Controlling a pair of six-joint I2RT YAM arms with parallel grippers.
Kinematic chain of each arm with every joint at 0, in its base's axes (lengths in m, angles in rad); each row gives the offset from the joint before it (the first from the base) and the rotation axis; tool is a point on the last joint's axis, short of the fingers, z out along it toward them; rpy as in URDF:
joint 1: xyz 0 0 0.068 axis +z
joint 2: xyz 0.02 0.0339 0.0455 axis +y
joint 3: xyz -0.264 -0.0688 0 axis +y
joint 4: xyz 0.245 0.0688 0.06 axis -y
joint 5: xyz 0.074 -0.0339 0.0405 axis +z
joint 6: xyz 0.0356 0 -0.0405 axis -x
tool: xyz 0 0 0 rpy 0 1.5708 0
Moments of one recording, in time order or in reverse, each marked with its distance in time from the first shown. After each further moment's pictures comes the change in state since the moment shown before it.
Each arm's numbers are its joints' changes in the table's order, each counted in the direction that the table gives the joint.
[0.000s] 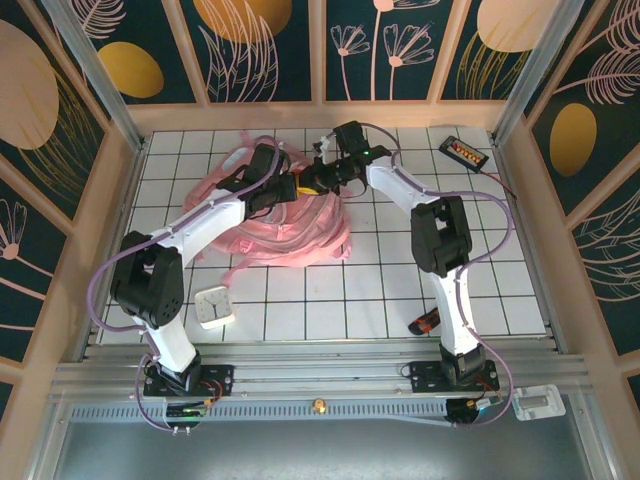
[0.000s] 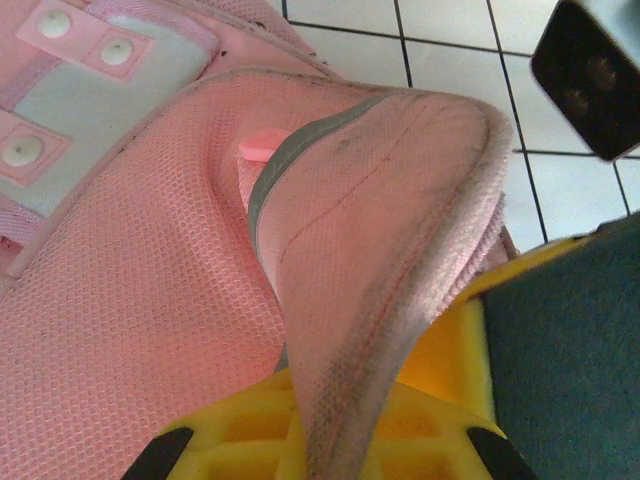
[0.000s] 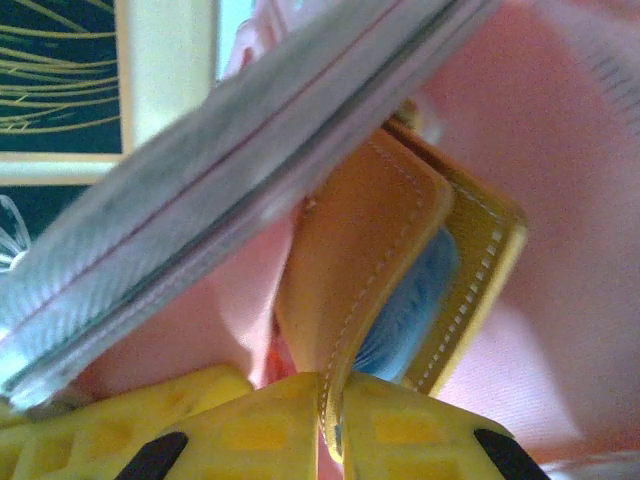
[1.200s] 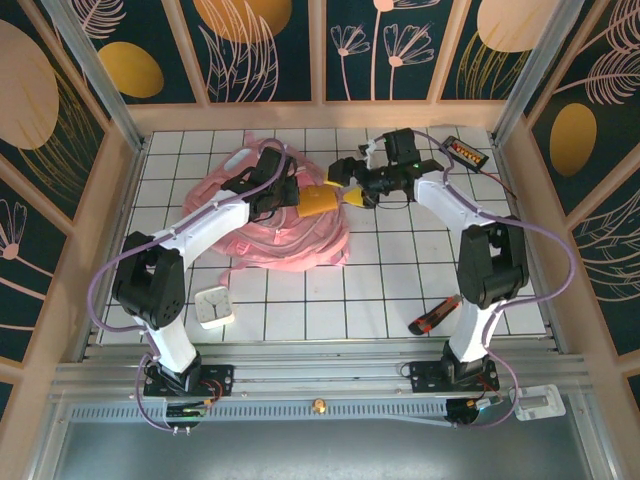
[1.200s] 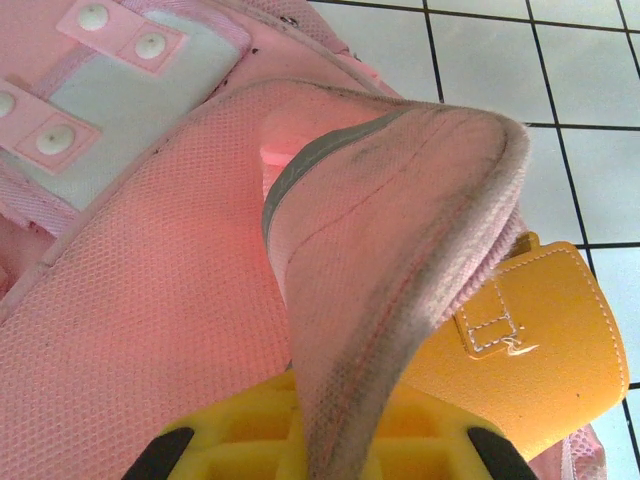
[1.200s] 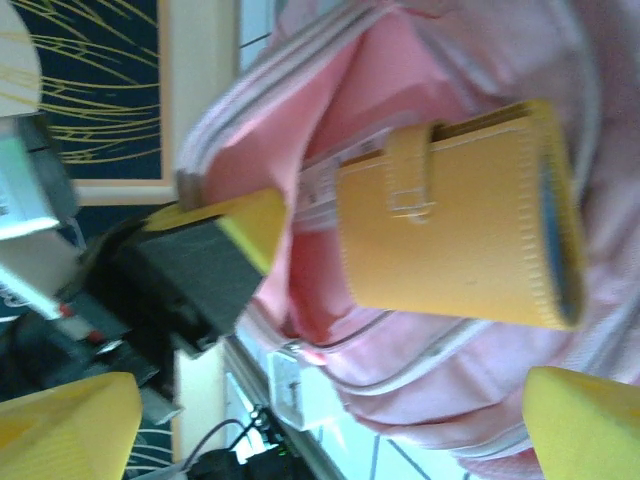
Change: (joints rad) left arm -0.034 0.003 -0.015 -0.071 0.078 -0.010; right arm -0.151 -0.409 0.480 0.097 -0.018 -0.017
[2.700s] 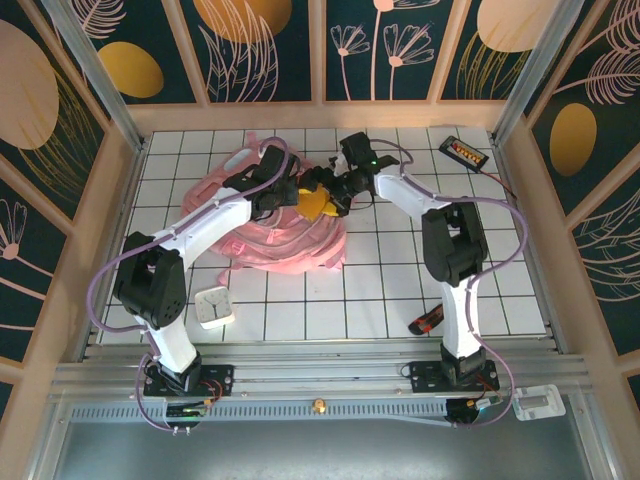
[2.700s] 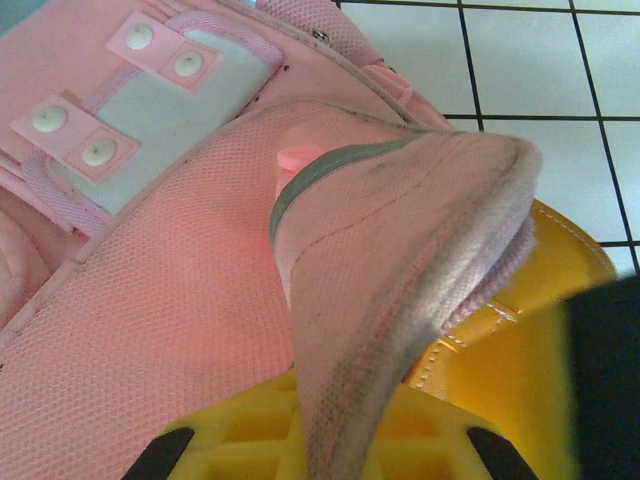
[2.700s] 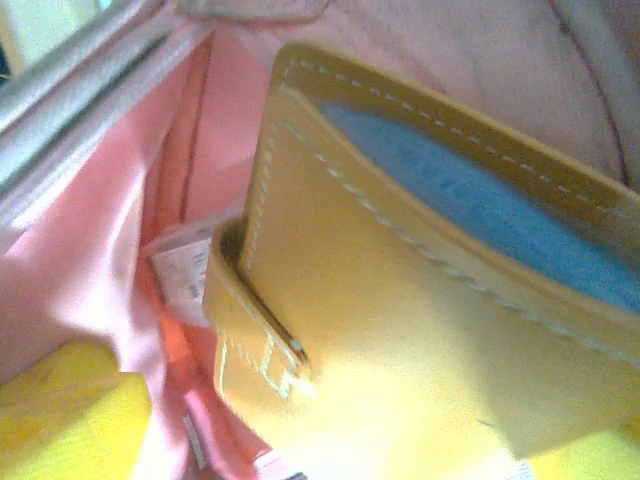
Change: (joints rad) left arm -0.013 0.006 -0.049 -0.088 0.080 -0.020; right arm 0.143 0.238 -0.225 -0.082 -0.135 -0.187
